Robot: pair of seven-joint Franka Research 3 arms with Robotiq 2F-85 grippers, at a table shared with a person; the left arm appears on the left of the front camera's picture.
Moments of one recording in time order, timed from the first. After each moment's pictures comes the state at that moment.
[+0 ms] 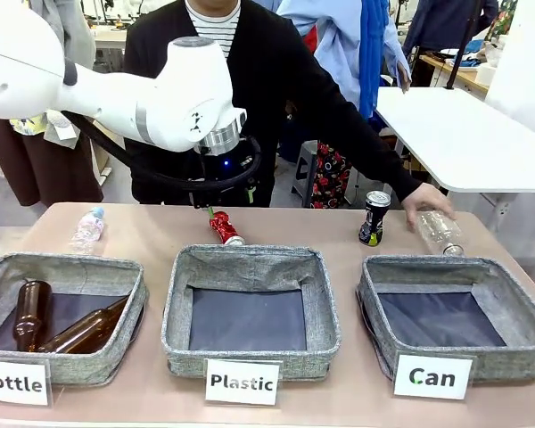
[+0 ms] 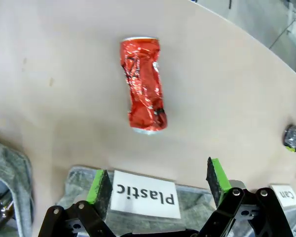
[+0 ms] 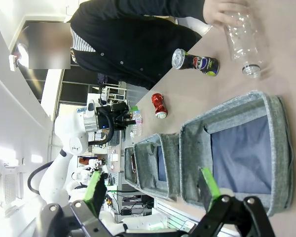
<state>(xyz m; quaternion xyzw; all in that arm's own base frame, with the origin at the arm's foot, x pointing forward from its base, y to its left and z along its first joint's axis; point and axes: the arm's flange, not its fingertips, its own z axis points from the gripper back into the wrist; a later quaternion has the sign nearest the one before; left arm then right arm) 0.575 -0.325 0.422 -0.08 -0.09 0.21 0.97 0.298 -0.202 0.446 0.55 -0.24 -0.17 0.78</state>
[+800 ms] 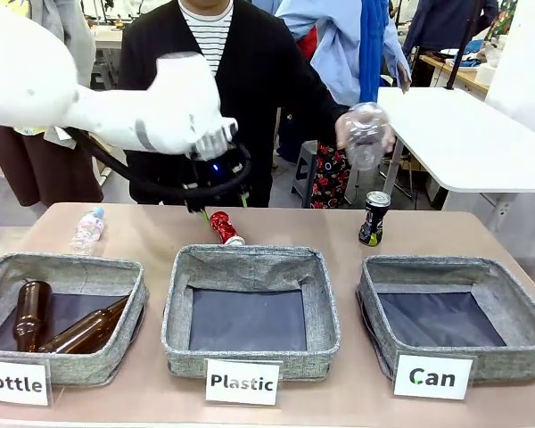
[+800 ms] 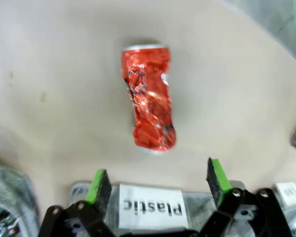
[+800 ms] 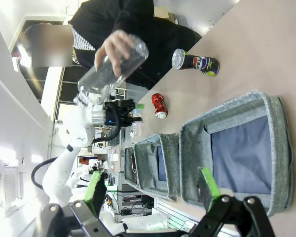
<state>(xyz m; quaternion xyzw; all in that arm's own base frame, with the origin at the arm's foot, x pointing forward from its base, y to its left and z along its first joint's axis) 0.605 -0.297 0.411 -0.12 -0.04 0.18 0.98 0.298 -0.202 0.446 0.55 -0.24 -0.17 0.78</state>
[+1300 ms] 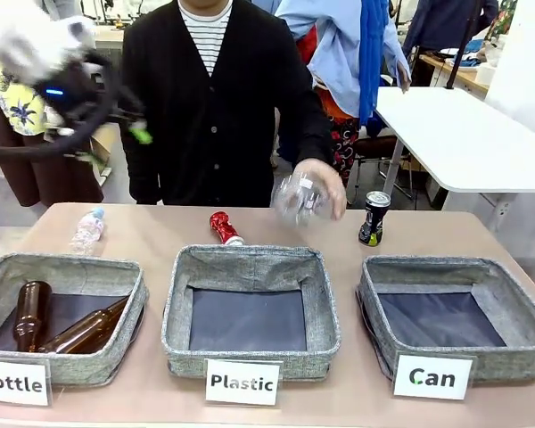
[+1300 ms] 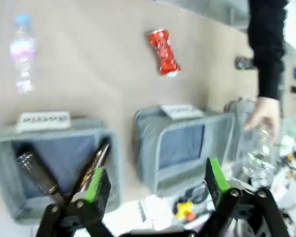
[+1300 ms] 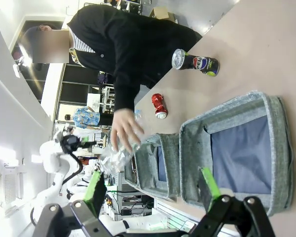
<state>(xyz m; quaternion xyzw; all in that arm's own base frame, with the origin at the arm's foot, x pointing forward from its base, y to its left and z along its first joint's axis) 0.471 -0.048 0.576 -0.26 -0.10 0.05 0.96 0.298 -0.203 0.446 0.55 -0.24 -0.17 0.78</state>
